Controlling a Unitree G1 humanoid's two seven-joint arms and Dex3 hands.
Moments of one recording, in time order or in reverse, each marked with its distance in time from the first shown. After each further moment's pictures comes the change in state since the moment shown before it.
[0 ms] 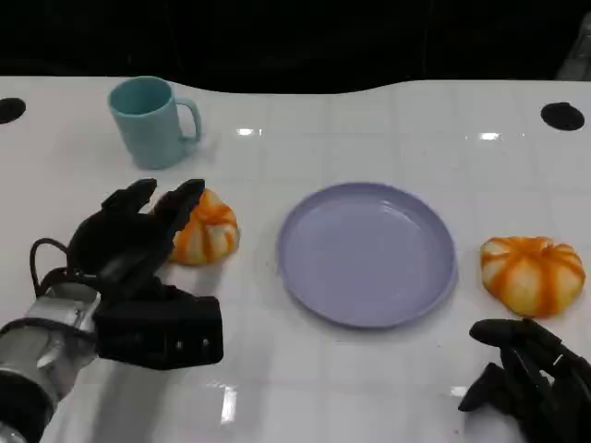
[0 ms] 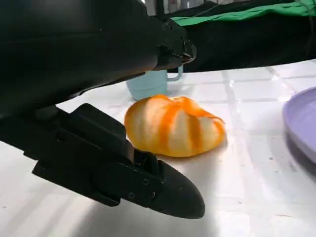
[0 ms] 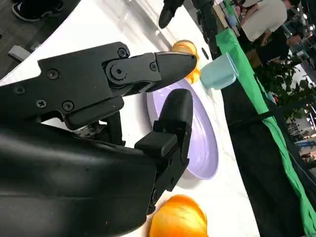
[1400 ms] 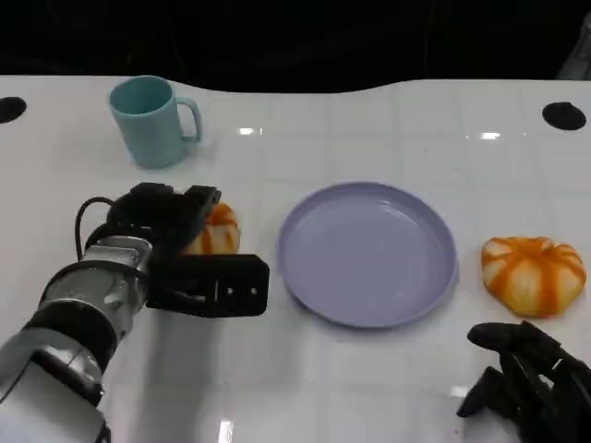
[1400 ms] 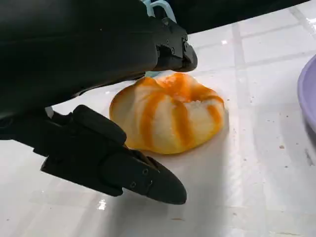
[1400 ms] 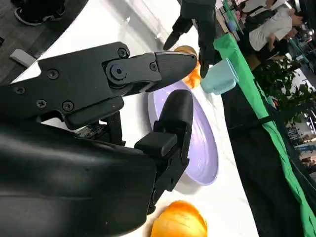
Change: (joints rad) left arm -0.262 -0.159 -0.130 0.328 -0.024 0.146 -0.166; right arm 0.031 -0.001 0.010 -0.043 0.004 0.006 0.010
